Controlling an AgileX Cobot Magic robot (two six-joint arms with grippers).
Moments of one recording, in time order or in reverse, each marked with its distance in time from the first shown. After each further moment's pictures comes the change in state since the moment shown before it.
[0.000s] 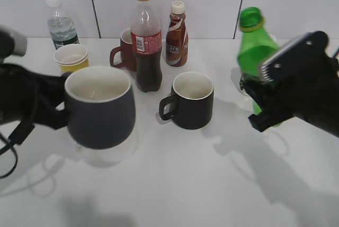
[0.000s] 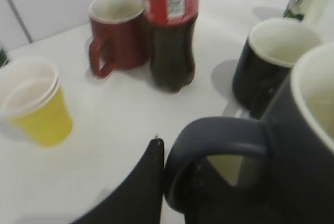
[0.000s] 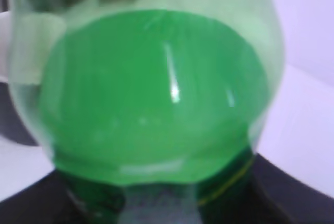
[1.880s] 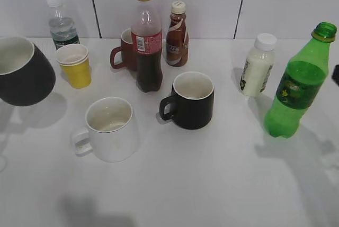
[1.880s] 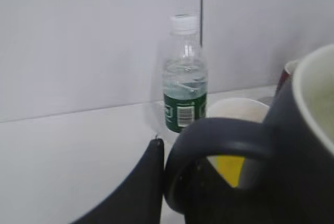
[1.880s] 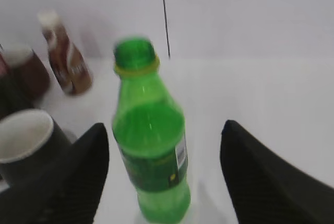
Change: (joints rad) left arm 0.664 0.368 0.113 0.212 -0.858 0.027; right arm -0.318 -0.582 0.132 -0.192 0.358 0.623
